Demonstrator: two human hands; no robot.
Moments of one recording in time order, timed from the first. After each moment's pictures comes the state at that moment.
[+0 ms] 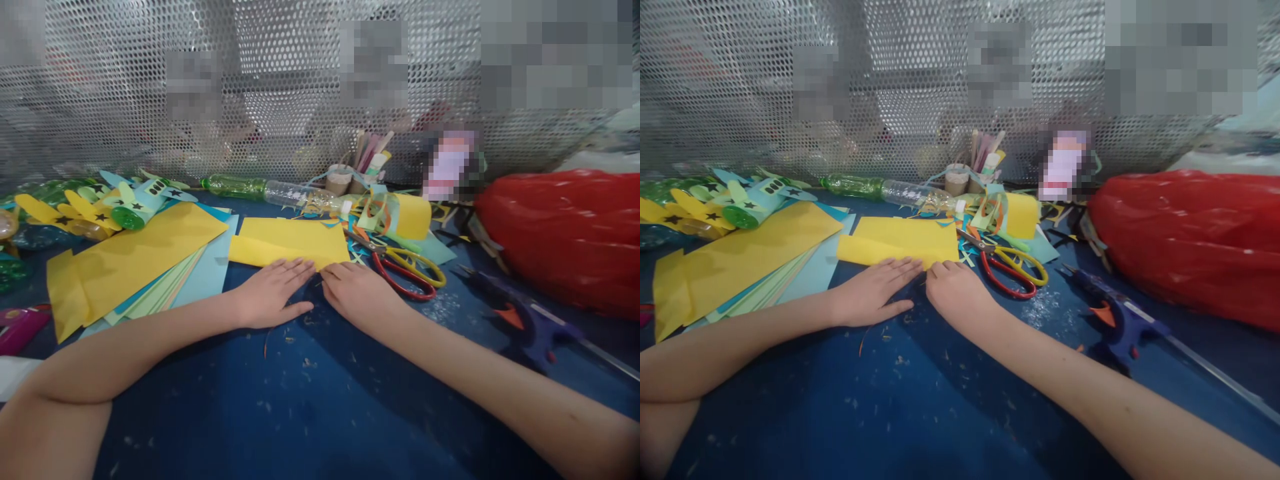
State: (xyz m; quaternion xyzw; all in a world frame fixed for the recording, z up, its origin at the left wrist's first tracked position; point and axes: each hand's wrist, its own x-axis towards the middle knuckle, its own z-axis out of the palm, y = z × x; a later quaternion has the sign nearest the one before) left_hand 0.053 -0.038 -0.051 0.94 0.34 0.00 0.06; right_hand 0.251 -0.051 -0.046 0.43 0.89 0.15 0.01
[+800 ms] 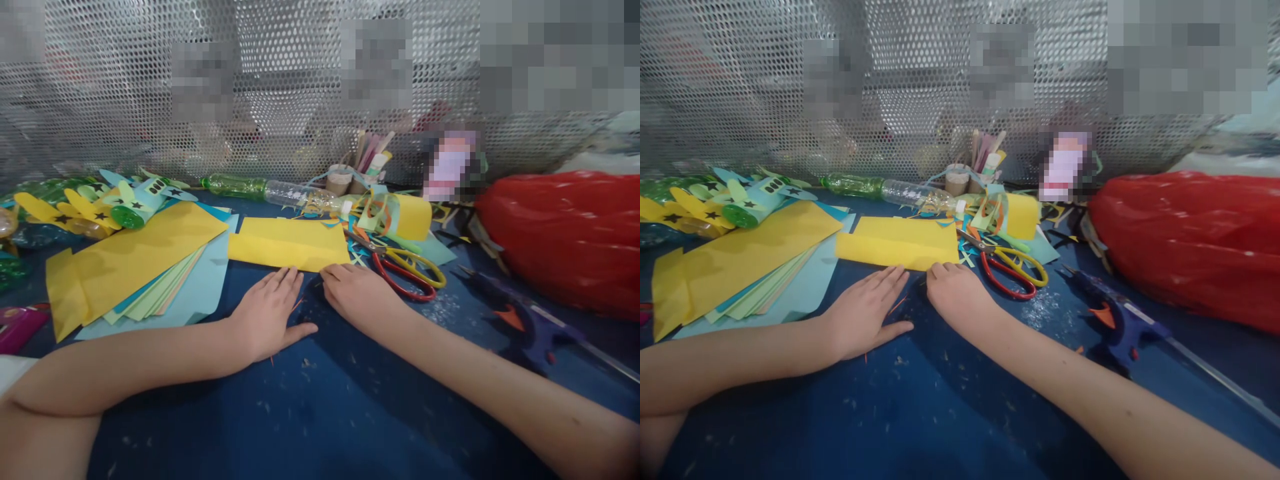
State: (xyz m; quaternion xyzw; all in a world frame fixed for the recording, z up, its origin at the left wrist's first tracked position) left_hand 0.063 -0.079 -0.044 0.90 0.44 -0.03 -0.02; right_hand 0.249 -0.053 -0.037 0.43 0.89 0.13 0.07
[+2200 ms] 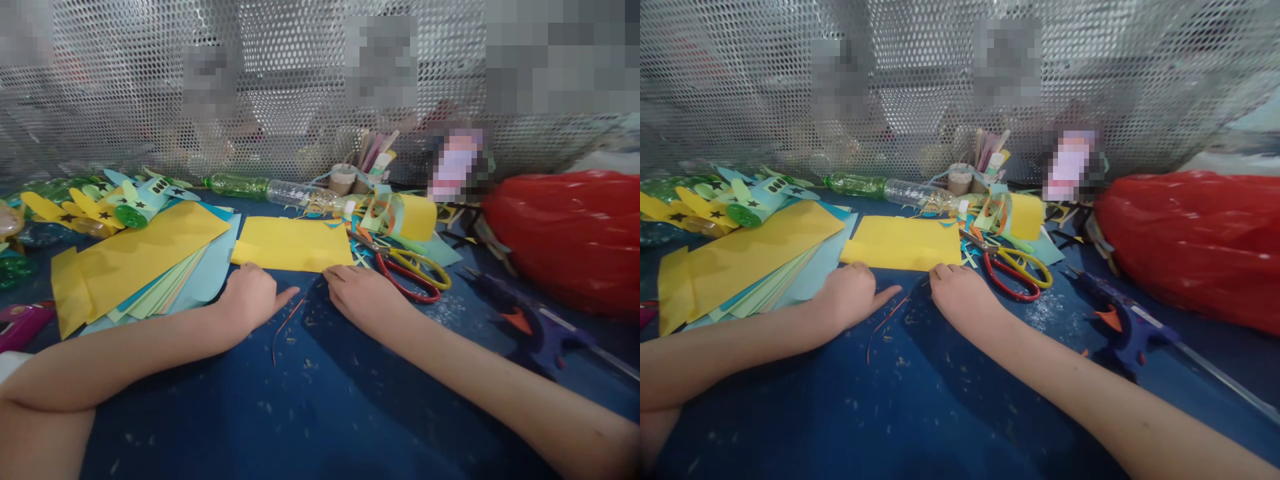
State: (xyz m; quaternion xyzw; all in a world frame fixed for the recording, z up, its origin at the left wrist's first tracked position) left_hand 0.055 -0.061 -0.031 0.81 0.57 -0.07 -0.11; right_hand 0.253 -0.054 -0.037 0.45 0.88 0.10 0.05
